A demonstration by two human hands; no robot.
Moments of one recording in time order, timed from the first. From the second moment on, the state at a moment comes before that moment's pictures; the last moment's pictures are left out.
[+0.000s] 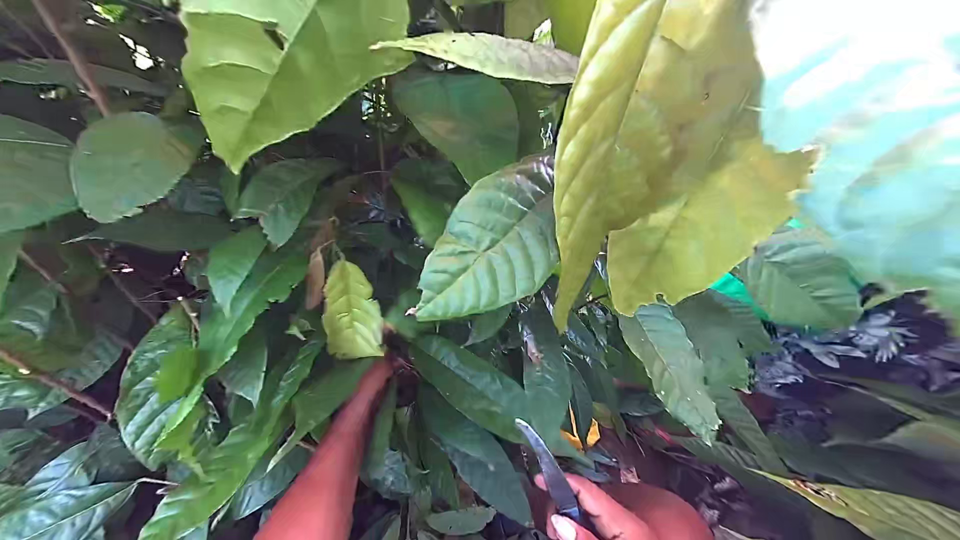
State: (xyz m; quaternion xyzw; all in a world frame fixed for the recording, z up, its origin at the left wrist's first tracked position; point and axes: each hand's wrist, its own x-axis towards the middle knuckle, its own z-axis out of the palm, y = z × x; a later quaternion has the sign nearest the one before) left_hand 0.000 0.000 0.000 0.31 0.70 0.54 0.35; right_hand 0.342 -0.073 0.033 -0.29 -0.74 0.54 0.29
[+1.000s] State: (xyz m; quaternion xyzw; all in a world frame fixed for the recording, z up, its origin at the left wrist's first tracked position) left_hand 0.000 0.028 -0.016 0.29 0.62 0.67 0.29; right_hand 0.288 0.079 0.037 -0.47 -0.82 0.30 0.09
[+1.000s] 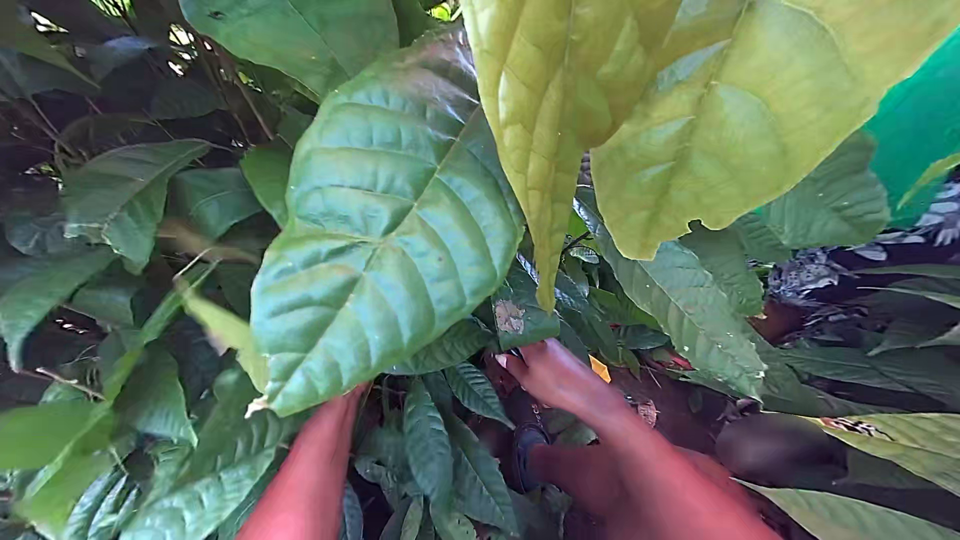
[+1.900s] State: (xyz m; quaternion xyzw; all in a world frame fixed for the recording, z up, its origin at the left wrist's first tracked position) left_hand 0.010 0.055 0.020 0.35 0.71 0.49 0.36; right_hand 0.195 0.054 -0.002 -0.48 -0.81 0.32 0.07
